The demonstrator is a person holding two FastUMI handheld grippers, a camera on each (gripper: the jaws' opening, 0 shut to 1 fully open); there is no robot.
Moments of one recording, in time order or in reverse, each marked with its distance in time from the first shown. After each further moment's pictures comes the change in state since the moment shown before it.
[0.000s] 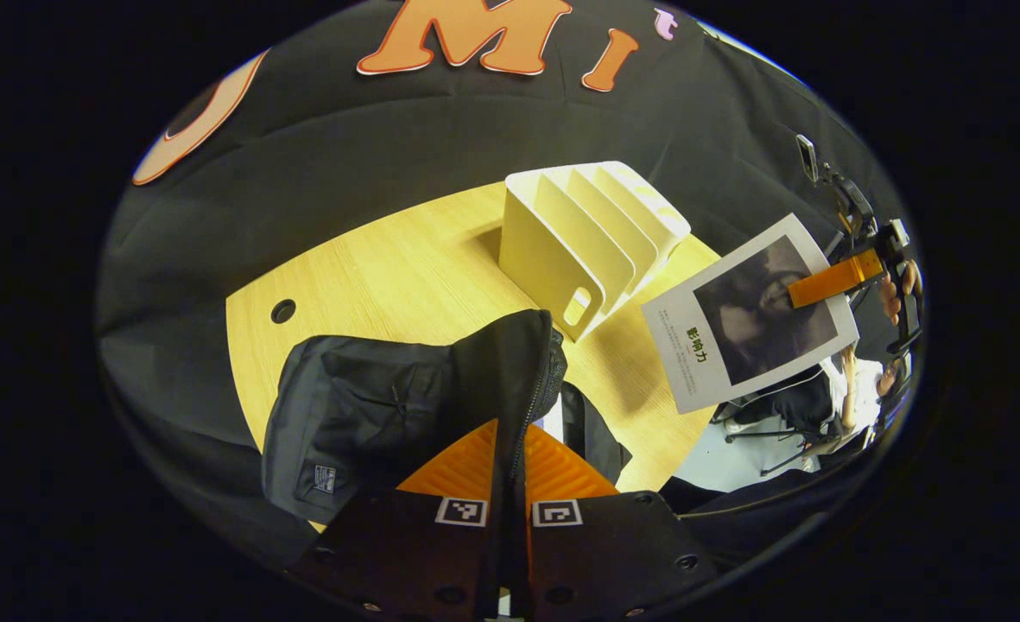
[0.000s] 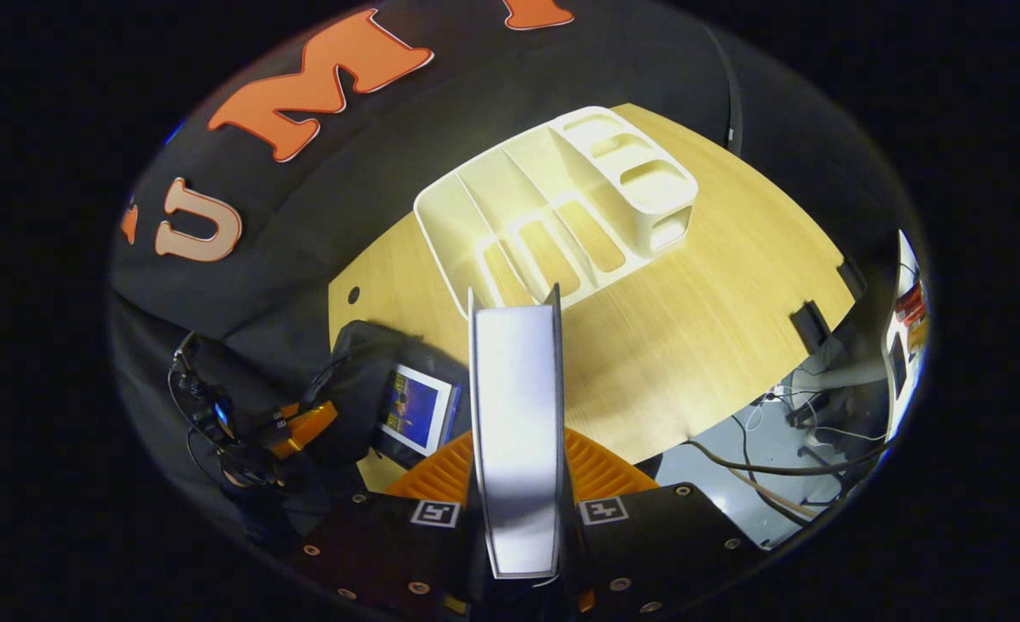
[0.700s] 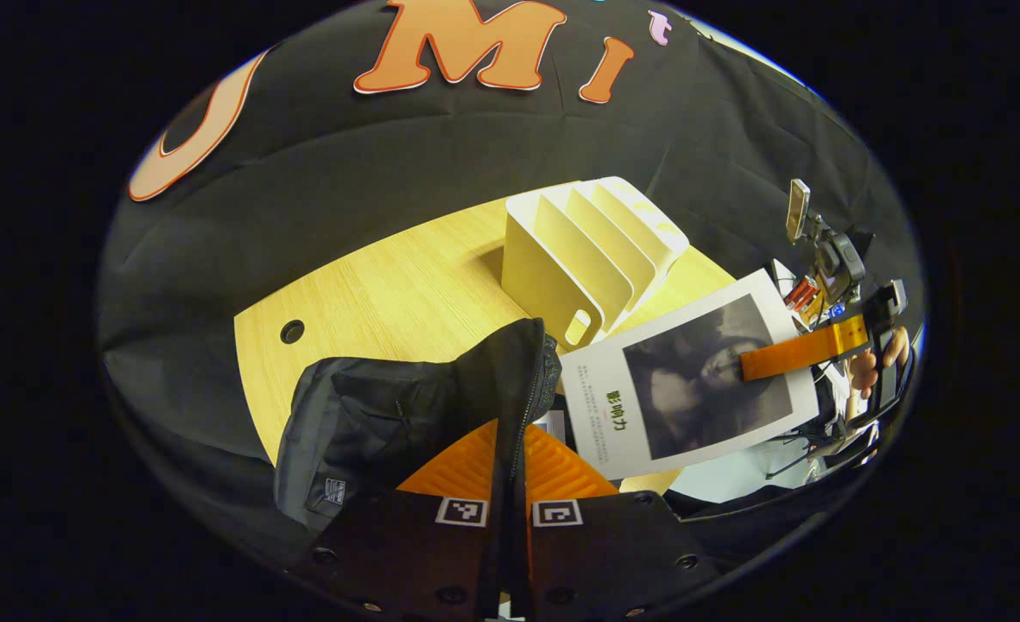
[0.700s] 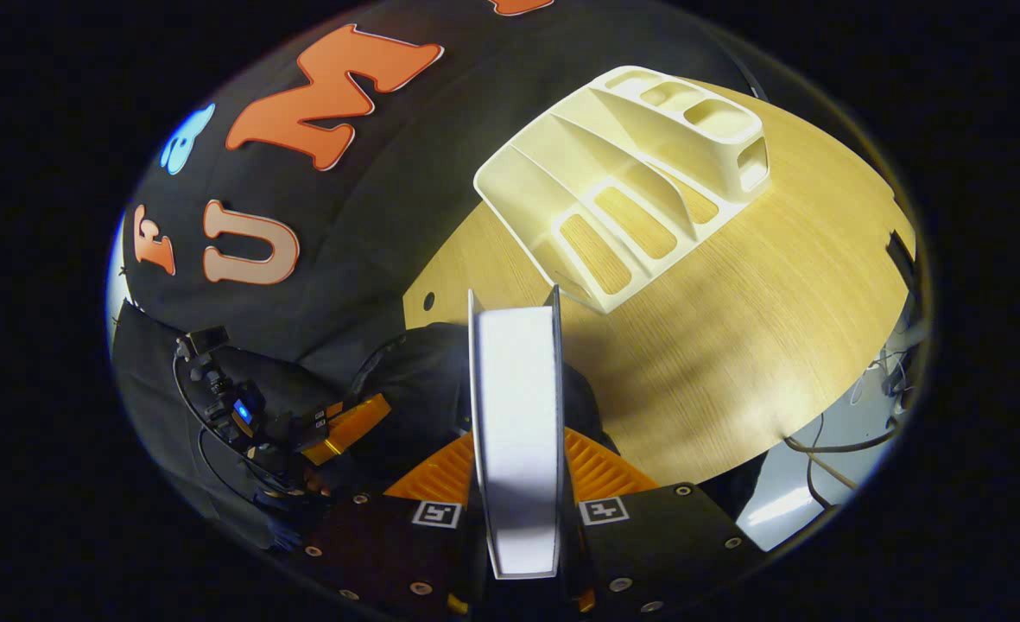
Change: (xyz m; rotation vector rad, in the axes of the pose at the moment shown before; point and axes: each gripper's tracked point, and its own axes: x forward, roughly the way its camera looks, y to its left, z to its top) left arm -0.007 0.001 0.020 -0.006 -0.050 0.015; right arm 0.068 0.066 -0.038 0.115 -0.035 0.298
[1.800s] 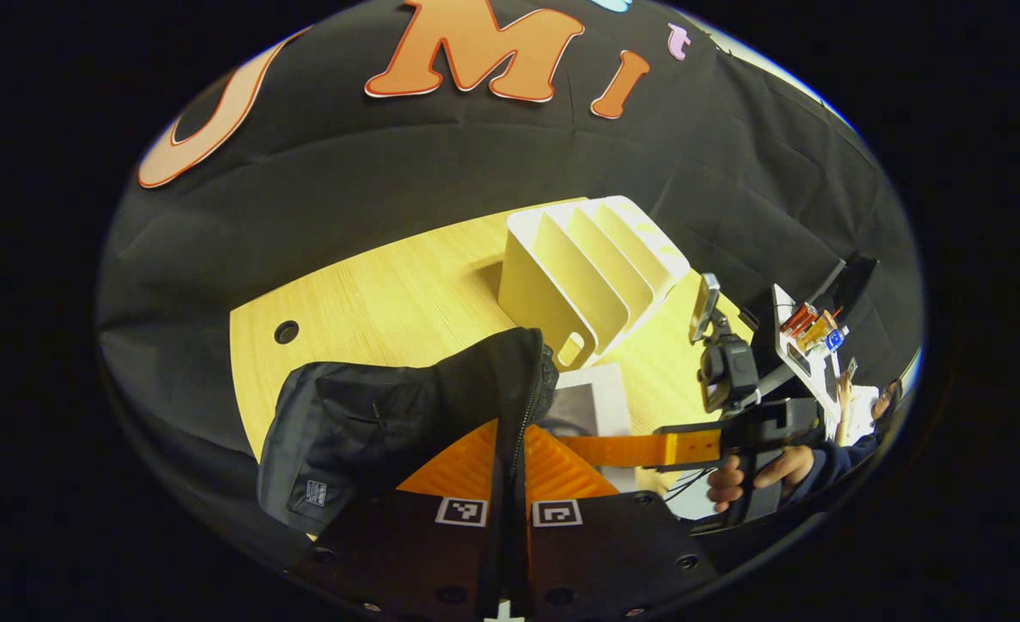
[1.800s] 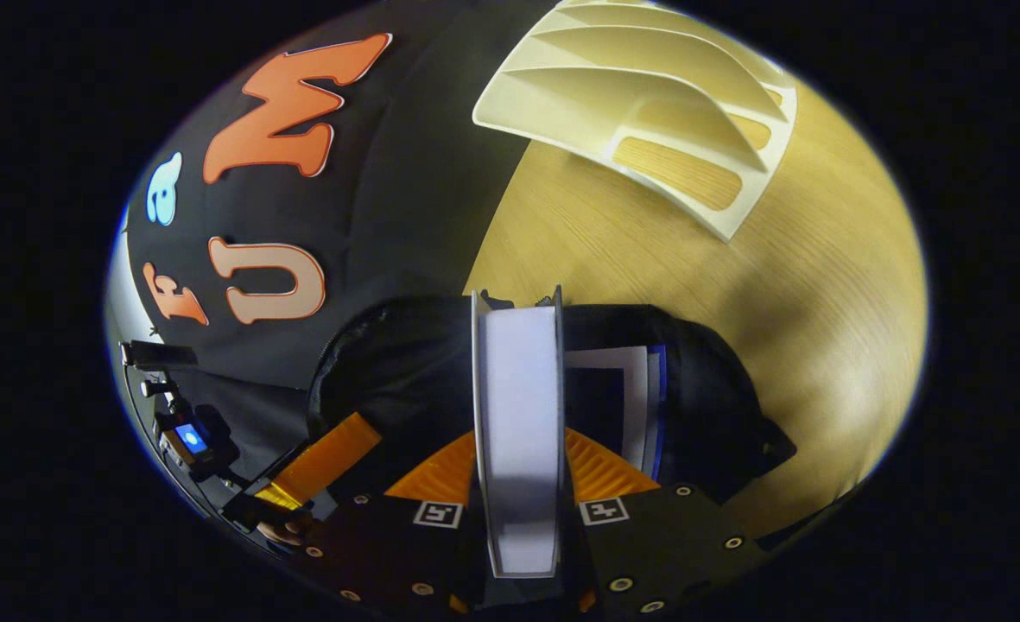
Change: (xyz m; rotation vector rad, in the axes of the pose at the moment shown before) left arm 0.006 -0.014 0.016 -0.052 -0.038 -0.008; right arm 0.141 0.058 -0.032 0.222 -0.009 0.287
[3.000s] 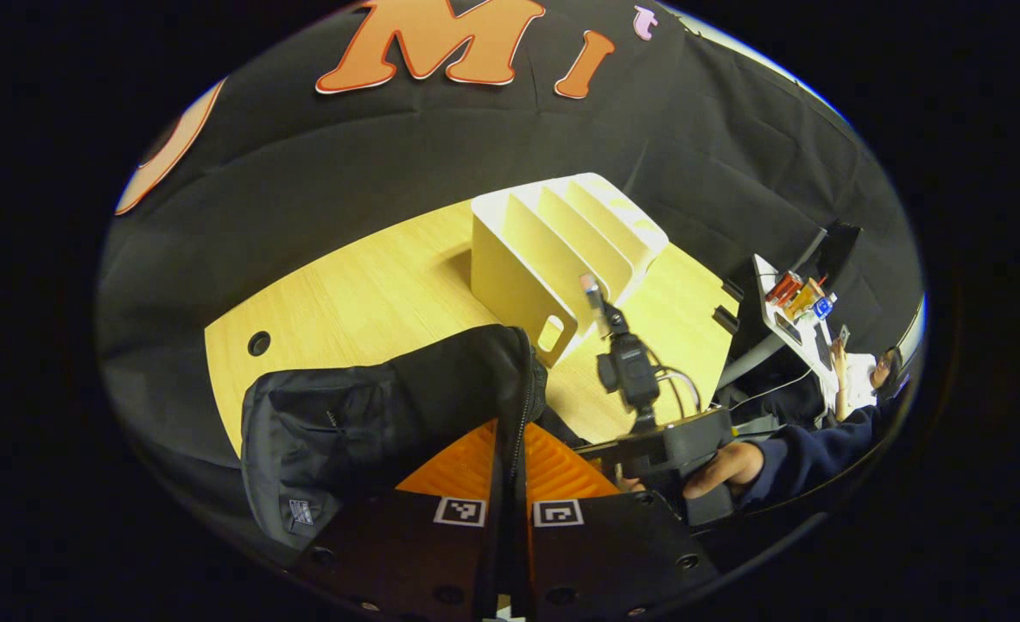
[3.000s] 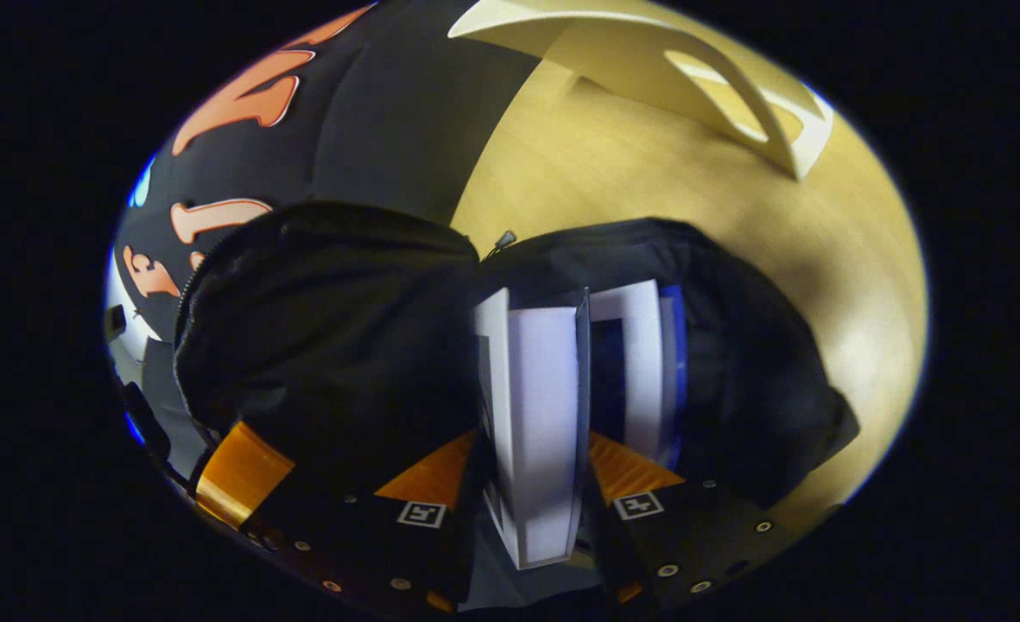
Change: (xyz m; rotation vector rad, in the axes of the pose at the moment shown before) left arm 0.015 -0.009 -0.012 0.083 0.048 -0.071; right arm 0.069 -0.029 -0.028 -0.116 0.188 -0.087
